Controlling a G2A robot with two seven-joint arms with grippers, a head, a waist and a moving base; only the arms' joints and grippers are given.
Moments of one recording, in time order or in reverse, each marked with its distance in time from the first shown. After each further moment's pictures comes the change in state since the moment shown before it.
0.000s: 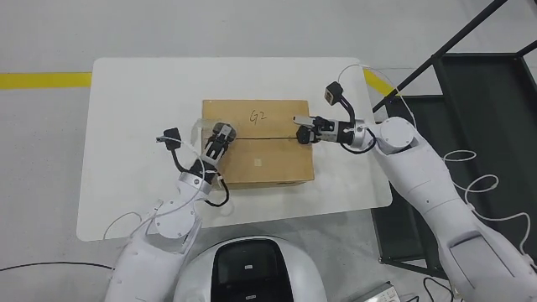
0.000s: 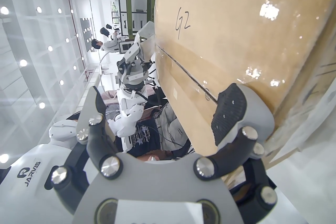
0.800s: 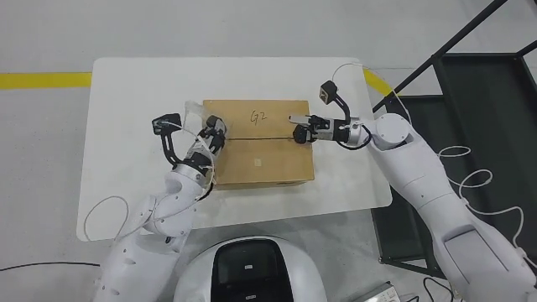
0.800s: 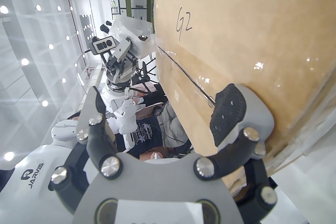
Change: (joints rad) left arm -0.009 0.028 -0.025 -0.175 0.476 0.248 -0.161; right arm 0.040 -0.028 -0.024 0.048 -0.003 0.018 0.029
